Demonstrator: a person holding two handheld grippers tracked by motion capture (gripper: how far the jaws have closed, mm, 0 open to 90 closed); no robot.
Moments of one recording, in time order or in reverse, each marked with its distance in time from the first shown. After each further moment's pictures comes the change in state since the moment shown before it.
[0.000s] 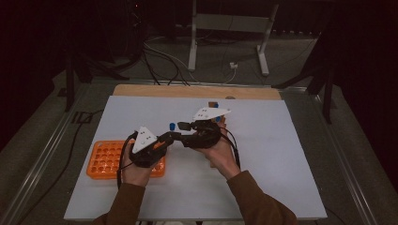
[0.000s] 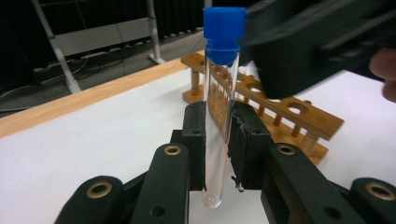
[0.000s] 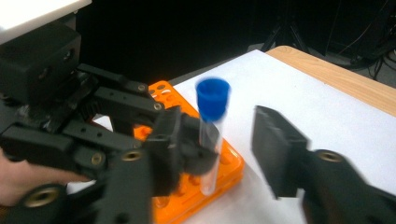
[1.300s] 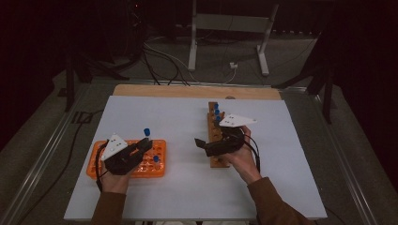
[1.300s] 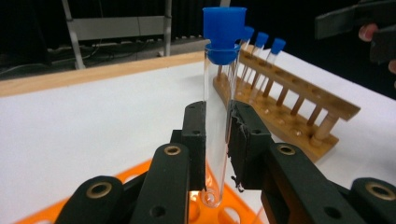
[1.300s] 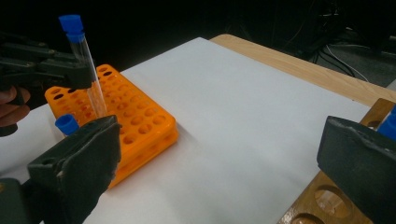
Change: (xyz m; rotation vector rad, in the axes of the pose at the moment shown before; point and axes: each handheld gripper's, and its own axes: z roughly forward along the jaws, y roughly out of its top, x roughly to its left) left arm 0.036 -0.044 -0.041 -0.026 0.012 -0.133; right arm -0.035 -0.047 -0.041 -0.026 -0.173 0.020
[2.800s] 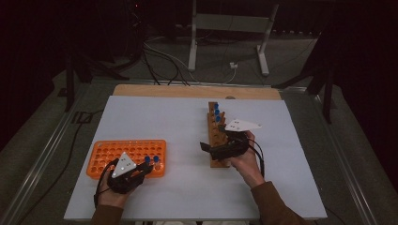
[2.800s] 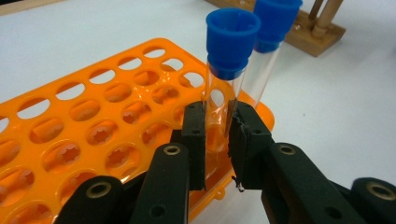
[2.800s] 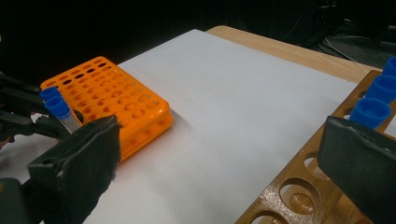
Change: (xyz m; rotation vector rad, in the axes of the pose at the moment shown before) left arm -0.013 -0.047 -0.003 0.251 -0.022 0.127; right arm -0.010 -0.020 -0.005 0.001 -0.003 0.034
